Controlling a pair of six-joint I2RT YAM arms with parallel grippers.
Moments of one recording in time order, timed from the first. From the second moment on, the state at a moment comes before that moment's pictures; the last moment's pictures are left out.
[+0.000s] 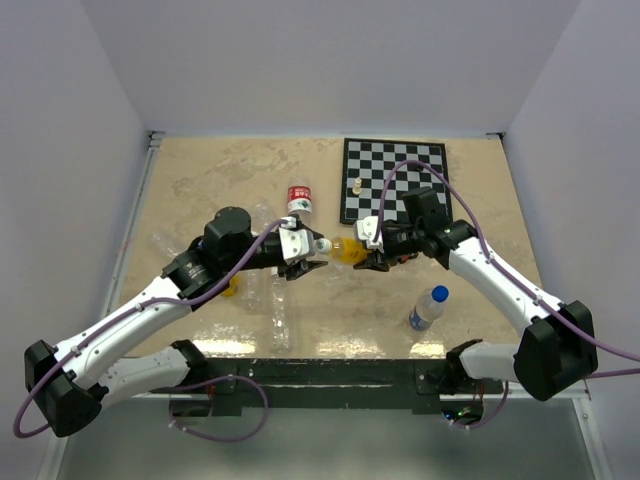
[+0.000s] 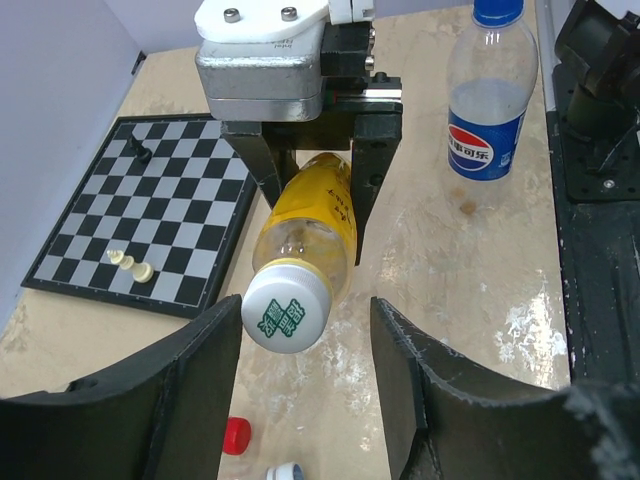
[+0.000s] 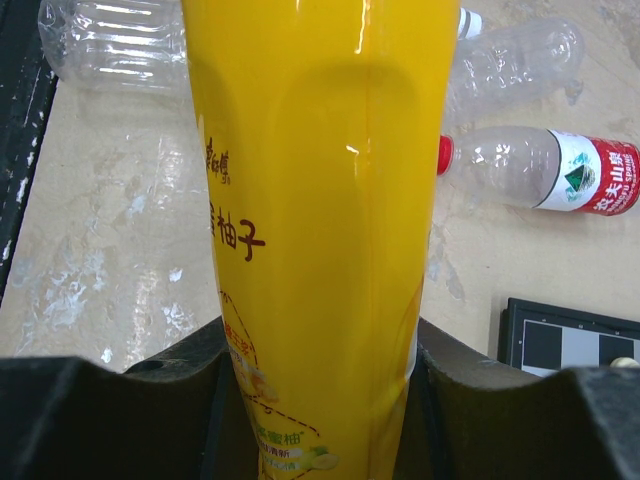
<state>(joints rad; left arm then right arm) -0.76 1.00 0.89 -0.12 0.53 0.40 0.44 1.28 0.95 -0.53 -0.88 -0.99</state>
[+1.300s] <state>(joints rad) -0.77 0.98 0.92 -0.14 0.26 -0.38 0.44 1.29 0.95 -0.53 -0.91 -0.96</state>
